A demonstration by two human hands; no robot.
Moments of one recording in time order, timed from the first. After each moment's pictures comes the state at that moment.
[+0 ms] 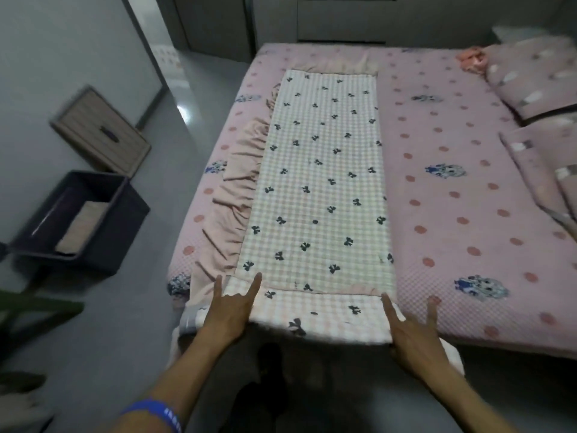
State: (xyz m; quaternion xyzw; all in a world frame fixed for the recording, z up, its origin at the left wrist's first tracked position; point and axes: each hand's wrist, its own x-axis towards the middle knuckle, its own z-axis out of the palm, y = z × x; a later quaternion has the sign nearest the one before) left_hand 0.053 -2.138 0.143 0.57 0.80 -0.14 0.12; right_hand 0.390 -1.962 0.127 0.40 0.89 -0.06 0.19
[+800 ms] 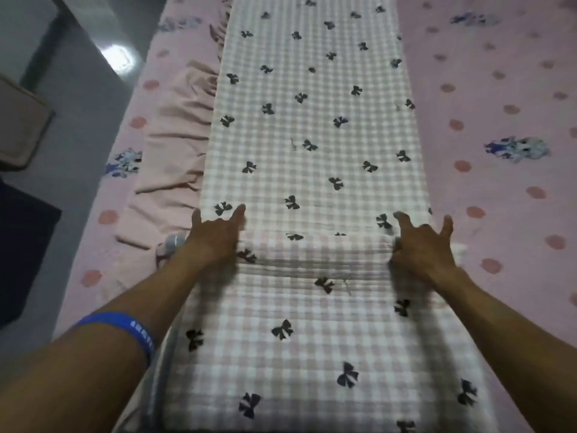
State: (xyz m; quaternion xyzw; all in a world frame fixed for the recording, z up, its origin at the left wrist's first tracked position) left_hand -0.174 -1.747 -0.047 0.55 0.78 -0.20 0.20; right_hand 0.168 -1.581 -0.061 0.52 0.83 -0.09 0.18
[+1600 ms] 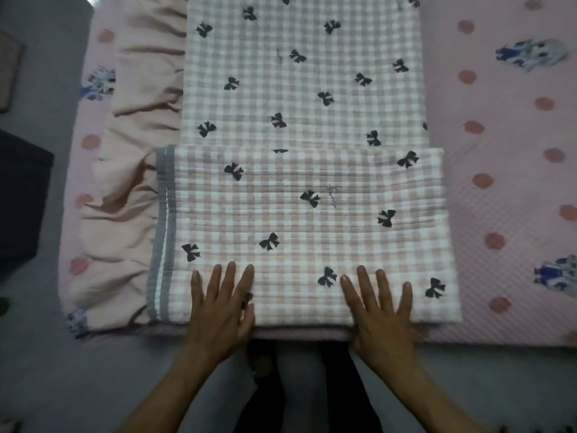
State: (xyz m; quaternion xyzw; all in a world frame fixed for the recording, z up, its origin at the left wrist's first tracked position) left_hand -0.003 -1.991 -0.098 0.60 0.79 -0.06 0.15; right_hand 0.275 -1.865 -0.105 0.39 0.91 -0.04 0.14
